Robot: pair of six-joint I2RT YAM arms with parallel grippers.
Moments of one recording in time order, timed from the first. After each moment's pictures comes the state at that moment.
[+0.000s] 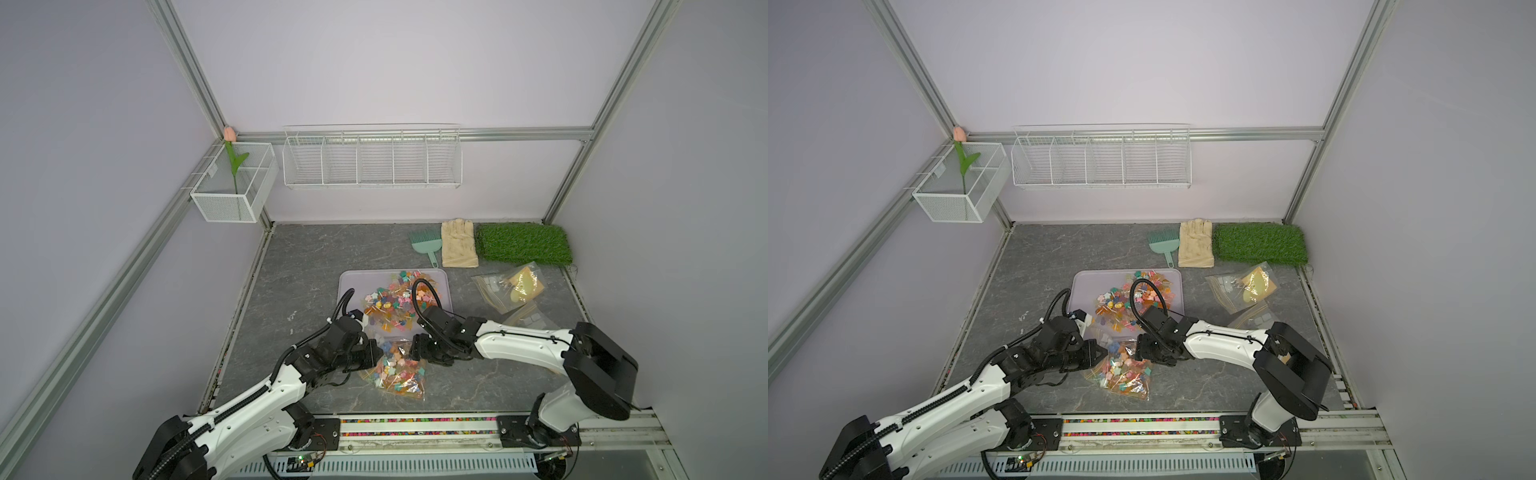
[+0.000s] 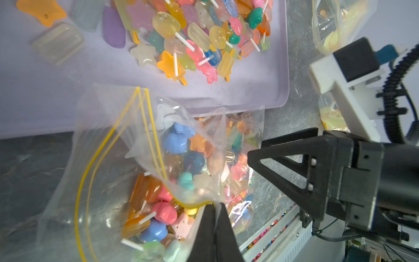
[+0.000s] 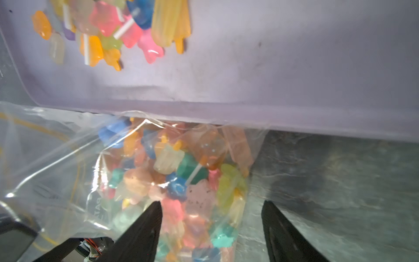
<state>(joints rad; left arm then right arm) -0.77 0.91 0.45 -0.35 0.24 -0.83 0.97 1.57 0.84 -0.41 -0.14 1.05</state>
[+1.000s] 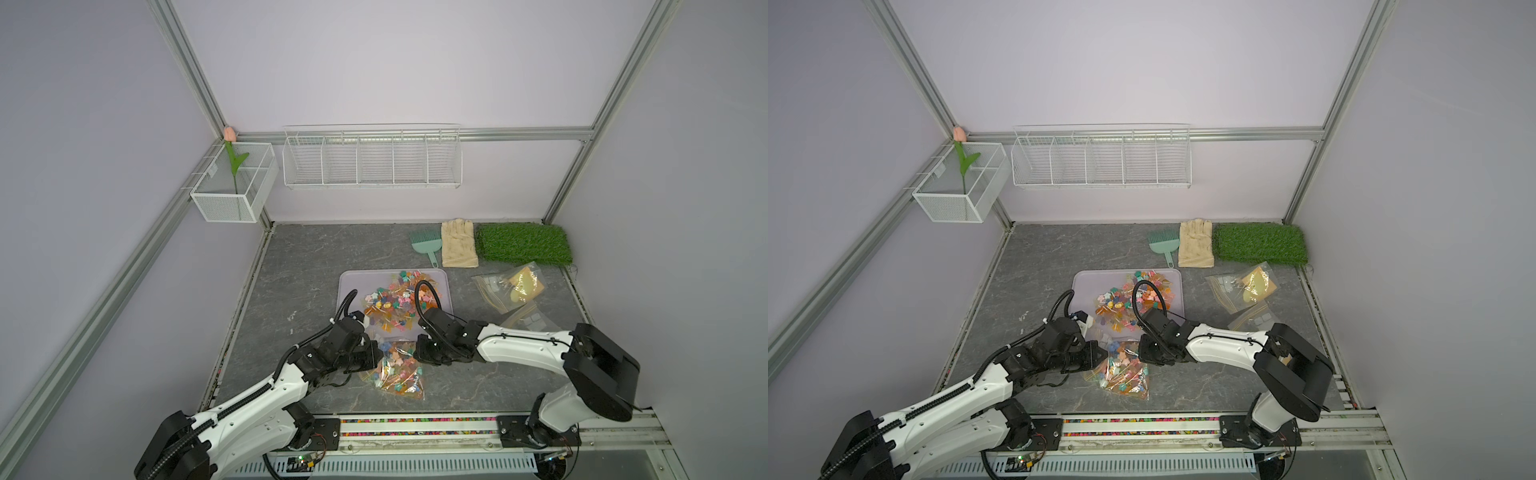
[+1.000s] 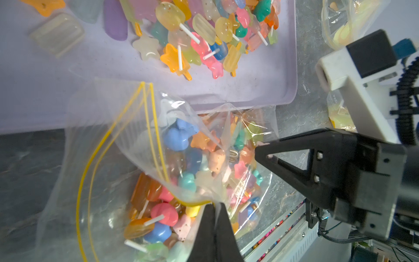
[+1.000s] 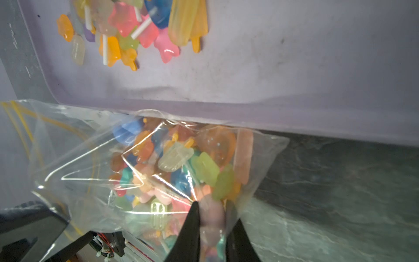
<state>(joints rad) -0.79 0.93 0.45 -0.35 0.22 -0.83 0.97 1.56 0.81 -0.32 -0.15 1.07</state>
